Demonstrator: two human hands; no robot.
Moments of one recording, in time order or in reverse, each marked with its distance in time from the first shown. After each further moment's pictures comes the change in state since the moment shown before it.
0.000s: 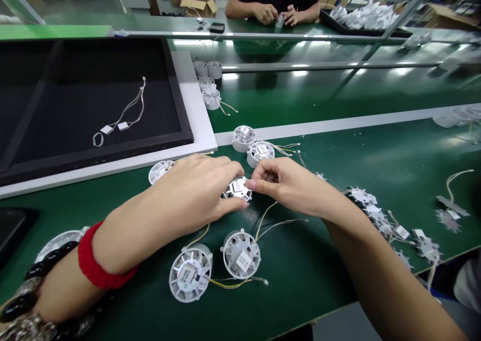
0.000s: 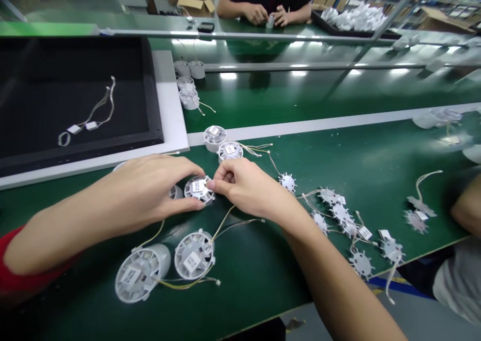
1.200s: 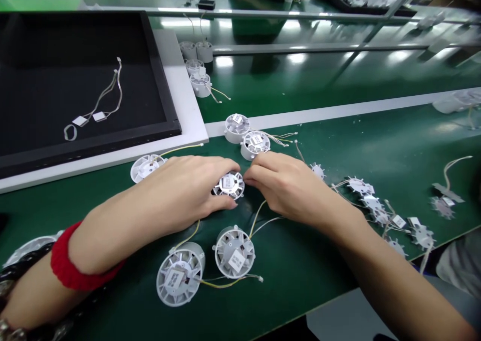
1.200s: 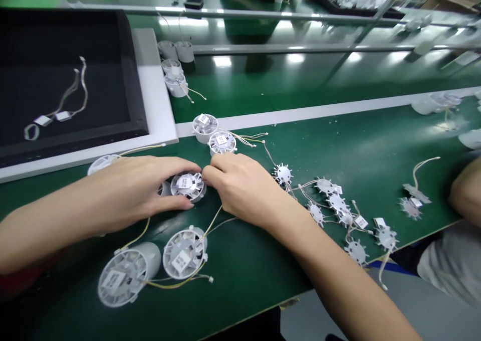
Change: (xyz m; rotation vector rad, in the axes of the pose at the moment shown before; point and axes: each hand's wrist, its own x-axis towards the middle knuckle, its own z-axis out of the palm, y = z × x) left_hand 0.006 -0.012 0.015 -0.129 -0.093 -0.023; right_hand -0.012 0.023 0.007 -0.850 0.176 -0.581
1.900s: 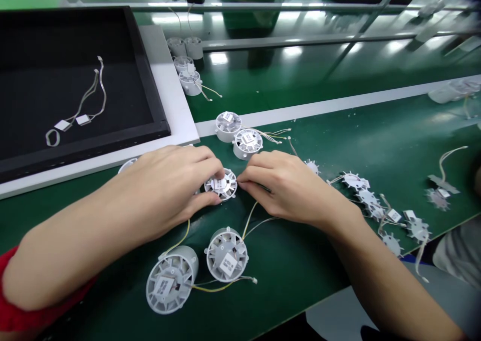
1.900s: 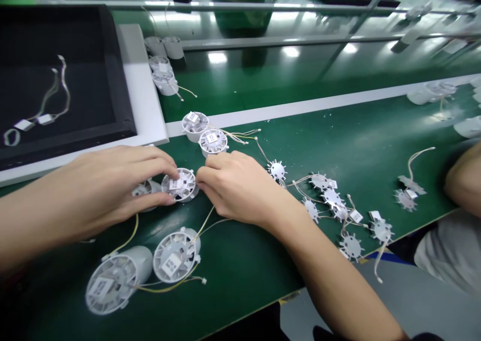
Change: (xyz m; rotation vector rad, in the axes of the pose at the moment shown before) left_hand -0.009 -0.012 -0.006 0.094 0.168 0.191; right_hand -0.003 0.003 -0.007 0.125 -0.012 0.019
